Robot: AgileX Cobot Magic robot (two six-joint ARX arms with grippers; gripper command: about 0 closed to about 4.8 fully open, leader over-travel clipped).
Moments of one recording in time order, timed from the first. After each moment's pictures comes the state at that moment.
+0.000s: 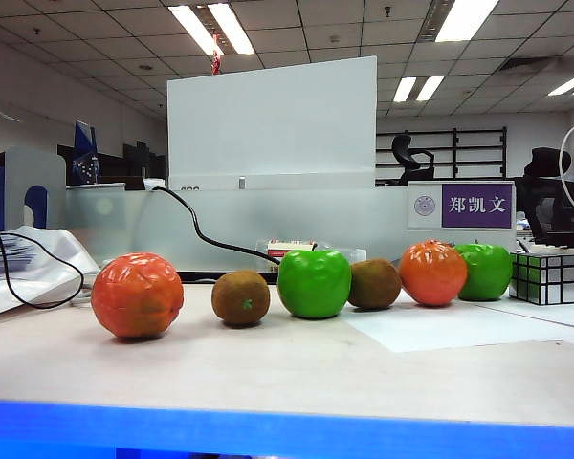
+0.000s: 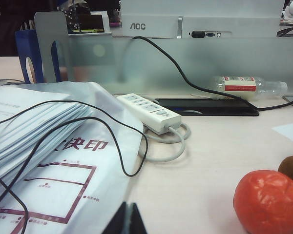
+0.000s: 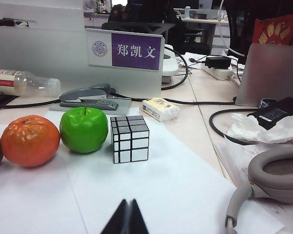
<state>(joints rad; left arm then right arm) -0.04 0.00 0.01 0.03 0.05 0.05 -0.09 0.00 0.01 0.01 0.00 -0.04</state>
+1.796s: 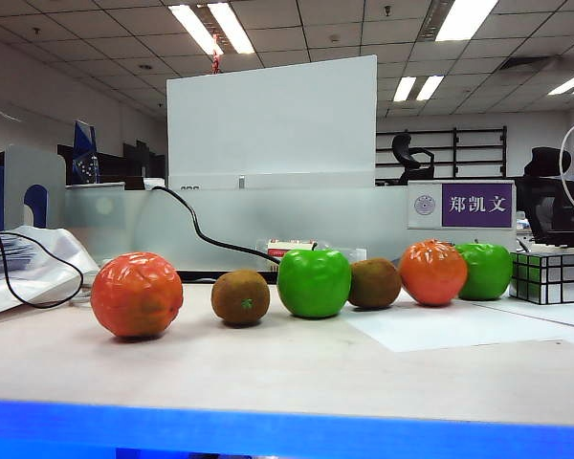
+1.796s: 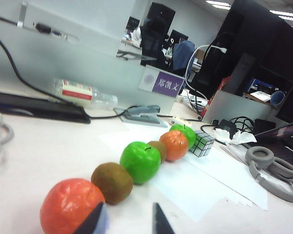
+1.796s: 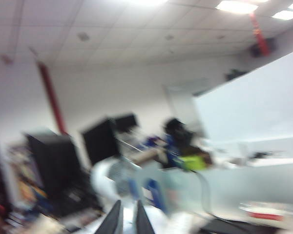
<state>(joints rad) -0.04 0.00 0.05 0.09 0.58 -0.39 -0.09 0.03 0.20 0.48 -0.60 0.76</state>
